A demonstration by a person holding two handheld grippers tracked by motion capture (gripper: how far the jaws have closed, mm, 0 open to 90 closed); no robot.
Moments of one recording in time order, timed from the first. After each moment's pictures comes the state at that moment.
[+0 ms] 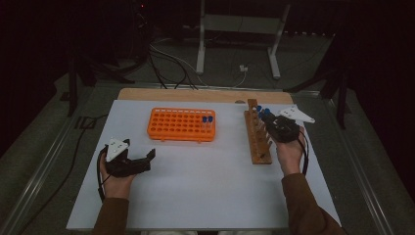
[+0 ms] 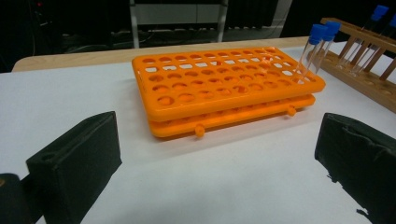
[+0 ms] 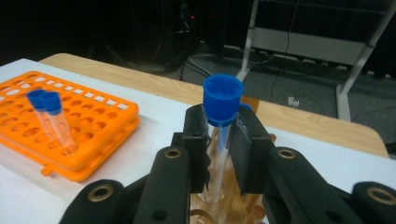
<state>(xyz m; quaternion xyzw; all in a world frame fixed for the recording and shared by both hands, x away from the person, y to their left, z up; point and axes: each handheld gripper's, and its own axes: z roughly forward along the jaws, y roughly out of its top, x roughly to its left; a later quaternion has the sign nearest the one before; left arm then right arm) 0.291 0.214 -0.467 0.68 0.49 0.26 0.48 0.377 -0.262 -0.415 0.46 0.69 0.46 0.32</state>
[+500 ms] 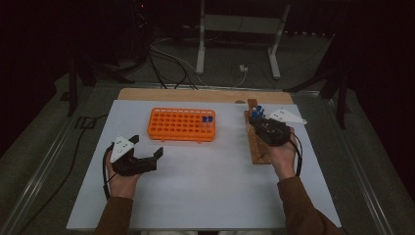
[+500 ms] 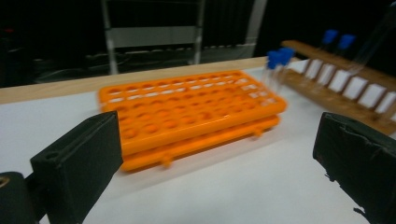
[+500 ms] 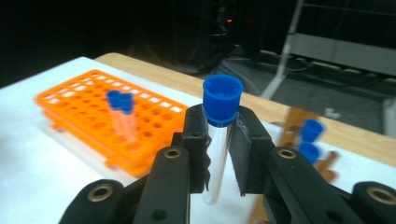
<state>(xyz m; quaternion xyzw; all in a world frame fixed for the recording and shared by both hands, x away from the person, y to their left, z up) 0.293 0.191 -0.457 0.69 0.43 0.25 0.53 0.363 -0.232 -0.409 0.41 0.72 0.49 0.27</state>
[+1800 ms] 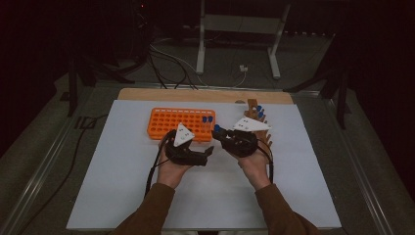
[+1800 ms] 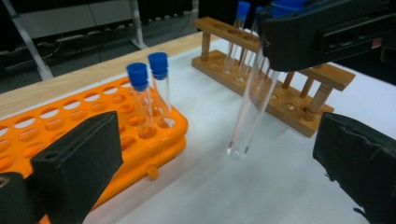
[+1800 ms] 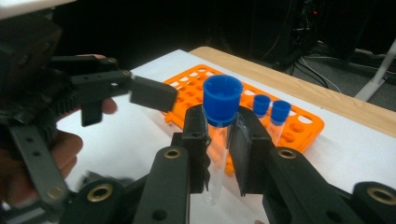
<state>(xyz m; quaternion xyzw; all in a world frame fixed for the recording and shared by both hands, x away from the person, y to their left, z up) 0.329 0.061 -0.445 0.78 0.35 0.20 0.49 0.339 -0.148 -0.413 0.33 0.77 0.52 0.17</state>
